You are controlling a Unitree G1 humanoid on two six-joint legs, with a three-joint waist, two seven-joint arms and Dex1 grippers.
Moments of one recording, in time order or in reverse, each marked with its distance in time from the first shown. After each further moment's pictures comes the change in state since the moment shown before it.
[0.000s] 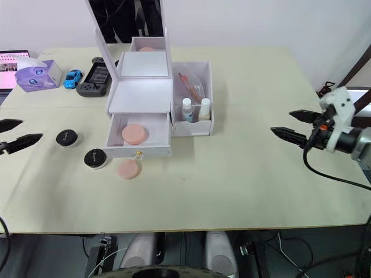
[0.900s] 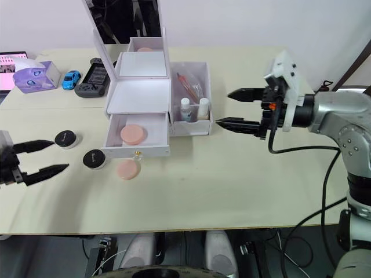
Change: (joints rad) left arm 0.616 -0.159 0.226 -0.977 -0.186 0.296 0.017; right arm -0.512 0.069 0.307 -0.451 0.285 0.393 0.002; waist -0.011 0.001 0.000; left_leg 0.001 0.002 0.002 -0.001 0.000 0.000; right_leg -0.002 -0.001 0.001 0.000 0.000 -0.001
